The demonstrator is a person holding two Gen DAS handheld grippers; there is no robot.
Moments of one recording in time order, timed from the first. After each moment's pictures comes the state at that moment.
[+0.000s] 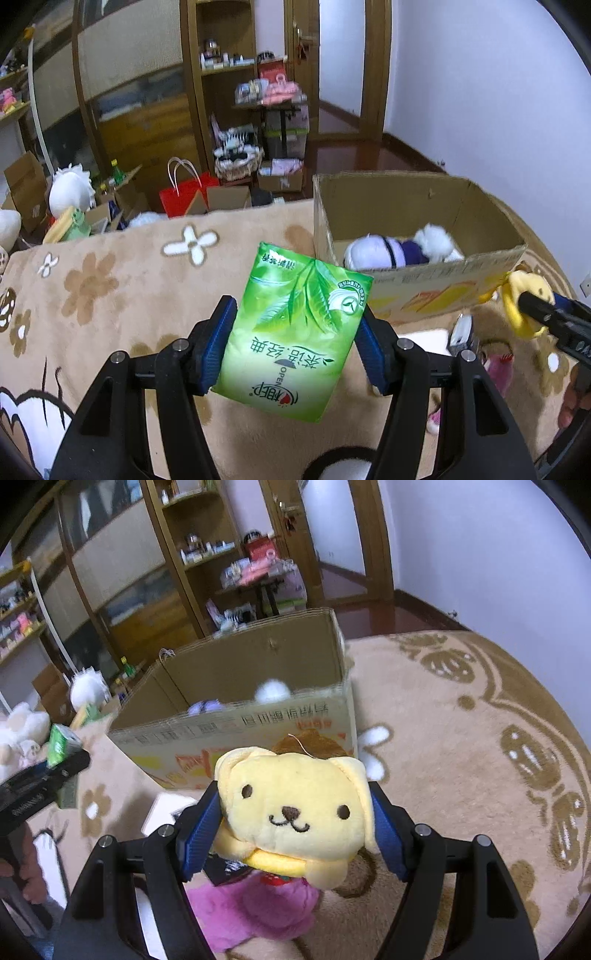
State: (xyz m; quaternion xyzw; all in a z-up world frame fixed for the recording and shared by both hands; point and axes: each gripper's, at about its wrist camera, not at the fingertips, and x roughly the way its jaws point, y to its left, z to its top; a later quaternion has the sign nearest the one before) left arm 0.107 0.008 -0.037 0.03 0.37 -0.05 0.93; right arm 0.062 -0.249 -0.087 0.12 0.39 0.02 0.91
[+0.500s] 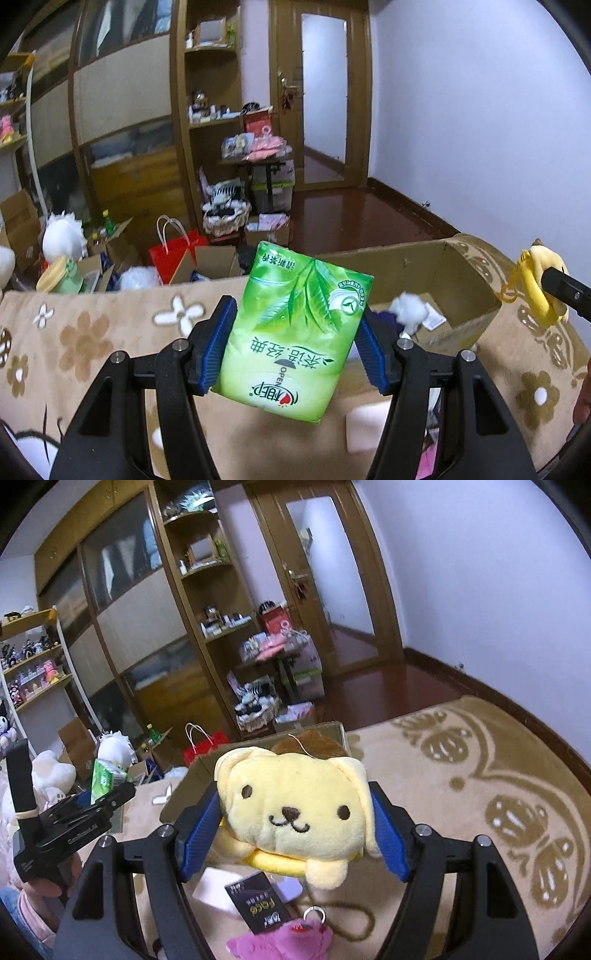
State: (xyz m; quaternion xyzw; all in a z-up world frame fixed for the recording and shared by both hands) left arm 0.122 -0.017 0.007 0.04 0.28 -0.08 0.96; right arm 0.050 -0.261 -0.013 0.14 0.26 0.04 0.95
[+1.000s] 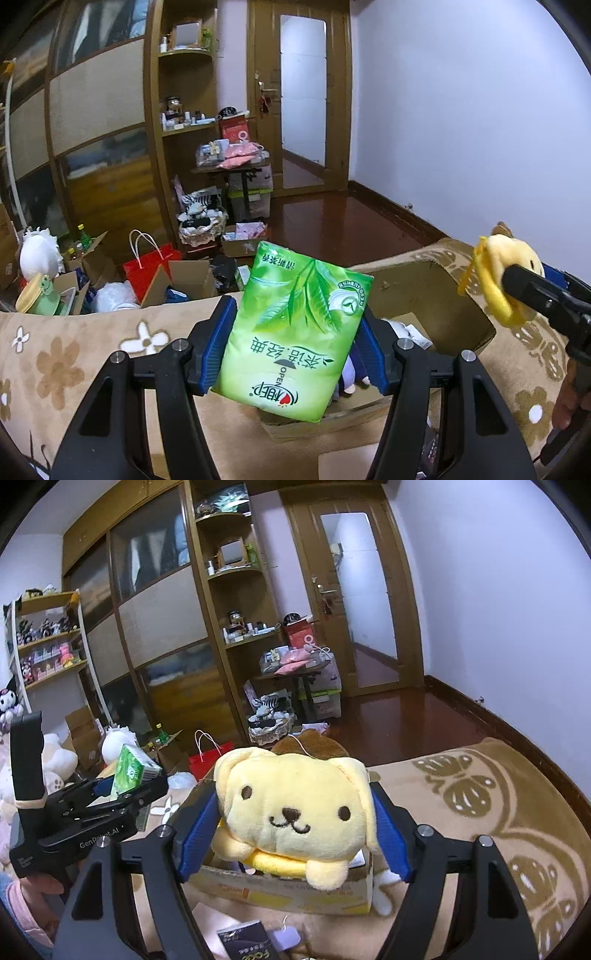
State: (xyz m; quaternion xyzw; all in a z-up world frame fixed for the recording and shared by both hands) left arm 0.168 -0.055 0.002 0.04 0.28 -0.12 0.95; right arm 0.095 -0.248 -0.009 0.10 0.23 0.07 0.97
